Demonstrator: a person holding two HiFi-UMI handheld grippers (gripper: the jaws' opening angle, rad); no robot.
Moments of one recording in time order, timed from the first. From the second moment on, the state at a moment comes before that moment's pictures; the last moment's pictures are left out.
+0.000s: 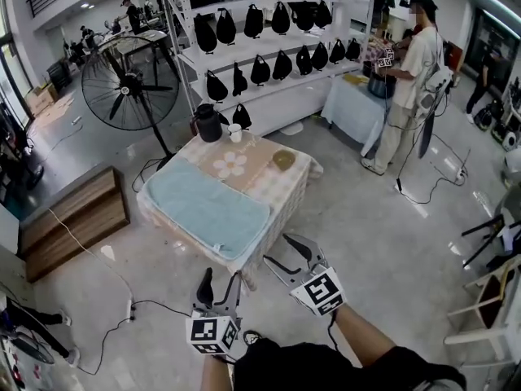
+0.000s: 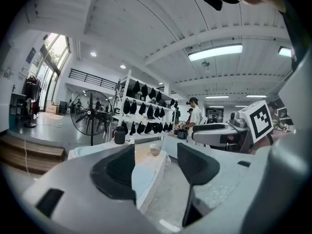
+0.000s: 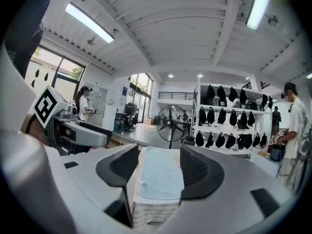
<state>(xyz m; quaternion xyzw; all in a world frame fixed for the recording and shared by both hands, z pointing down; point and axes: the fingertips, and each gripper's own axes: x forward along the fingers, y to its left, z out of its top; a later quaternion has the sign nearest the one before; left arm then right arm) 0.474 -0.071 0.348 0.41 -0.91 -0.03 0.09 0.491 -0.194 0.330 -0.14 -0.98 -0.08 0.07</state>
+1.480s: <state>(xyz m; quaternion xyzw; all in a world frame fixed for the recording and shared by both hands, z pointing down) 0.272 -0.144 0.632 0.40 -0.80 0.02 0.44 0.197 -0.336 0.624 -0.23 -0.90 0.01 0.37</state>
